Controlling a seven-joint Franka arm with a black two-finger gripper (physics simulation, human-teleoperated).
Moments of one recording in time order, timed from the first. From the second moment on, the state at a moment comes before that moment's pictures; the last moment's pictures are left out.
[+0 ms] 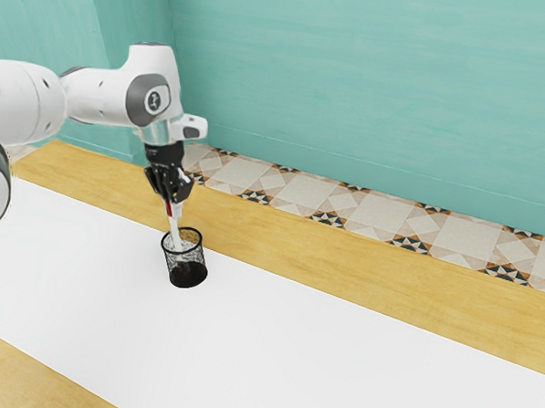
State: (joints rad) arm 0.08 0.48 0.07 -1.51 -0.08 1.82 0.35
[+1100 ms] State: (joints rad) arm 0.11 0.76 0.07 -1.32 0.33 1.31 0.34
